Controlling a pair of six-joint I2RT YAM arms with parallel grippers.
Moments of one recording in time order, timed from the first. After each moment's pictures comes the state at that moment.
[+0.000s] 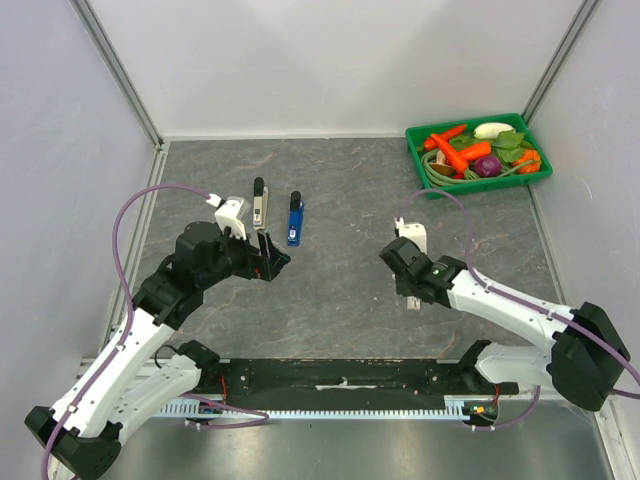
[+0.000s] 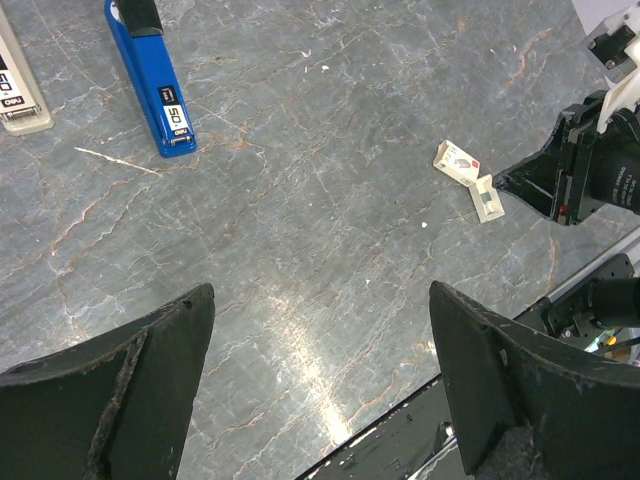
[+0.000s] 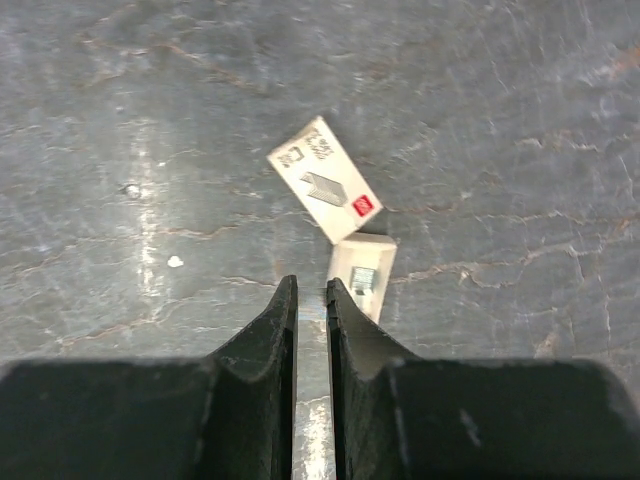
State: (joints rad) left arm -0.53 0.74 0.83 -0.54 0.13 -0.38; right arm 0.80 1.22 0.75 -0.61 0.45 0.56
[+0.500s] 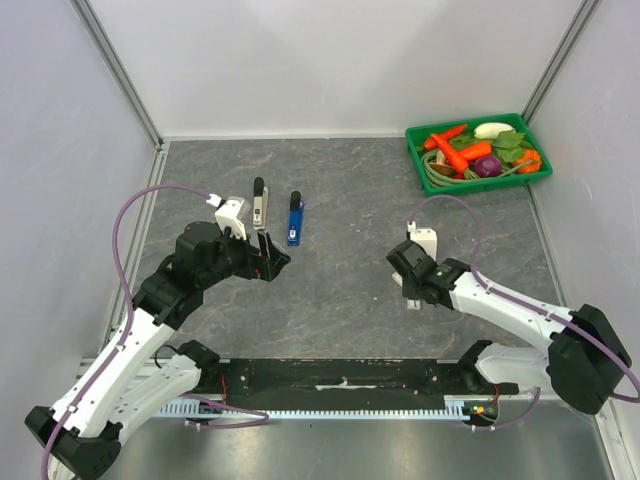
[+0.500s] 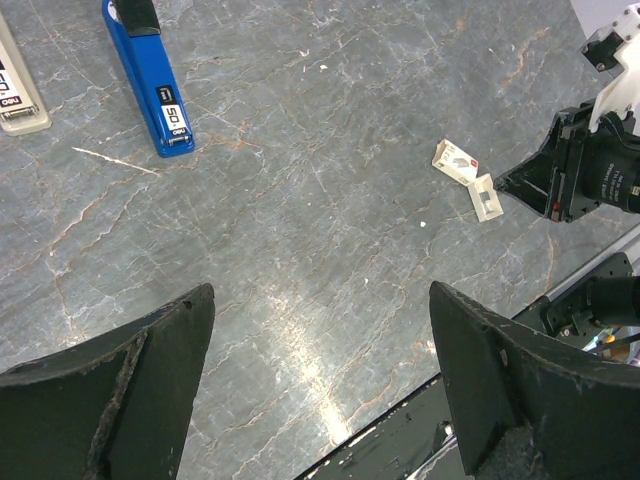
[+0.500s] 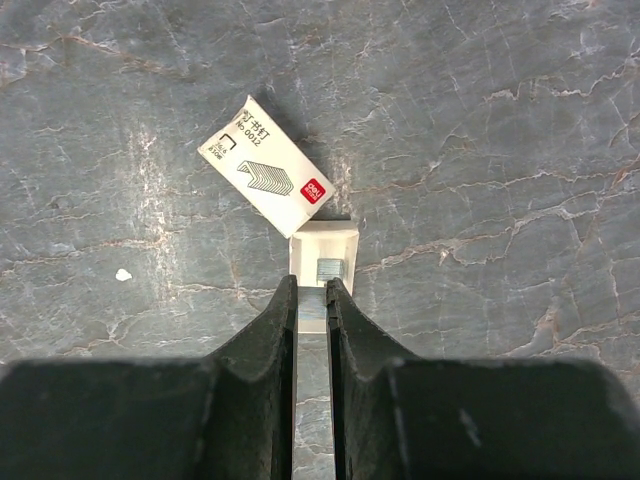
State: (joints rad) left arm -0.53 0.74 0.83 -0.54 0.14 -0.38; right arm 0.73 1.19 0.68 -0.62 0.45 0.64
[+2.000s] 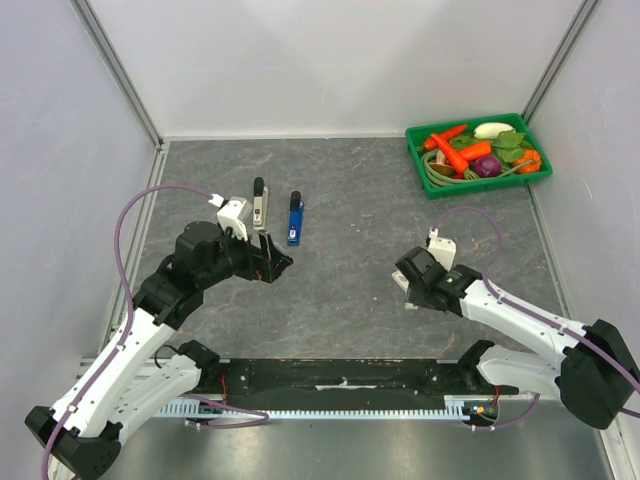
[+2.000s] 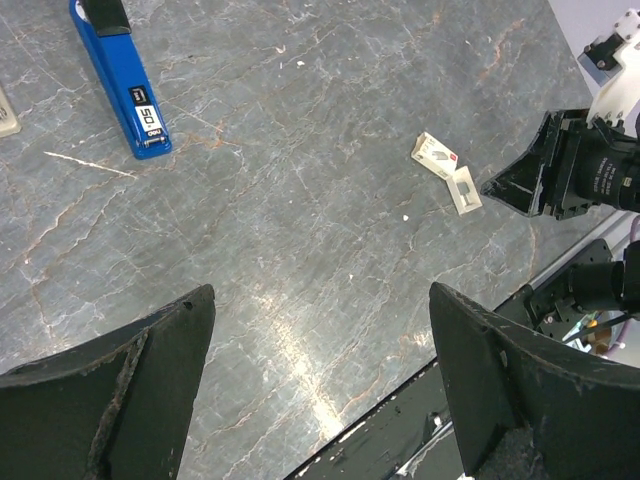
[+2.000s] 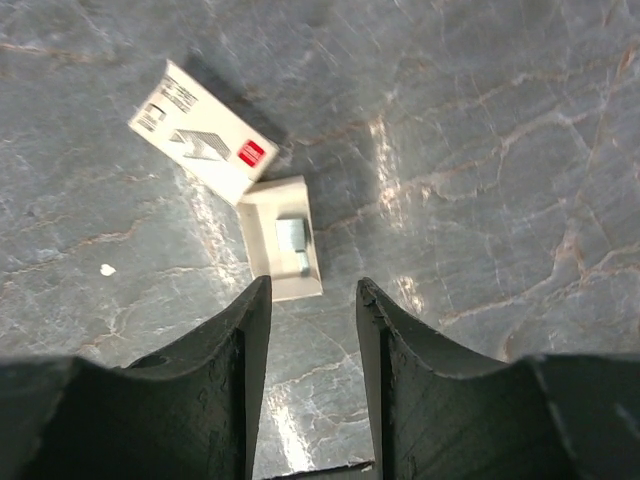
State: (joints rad) left arm -0.53 0.74 0.83 -0.54 0.18 -0.38; right arm 0.71 1.11 0.63 -0.70 0.44 0.86
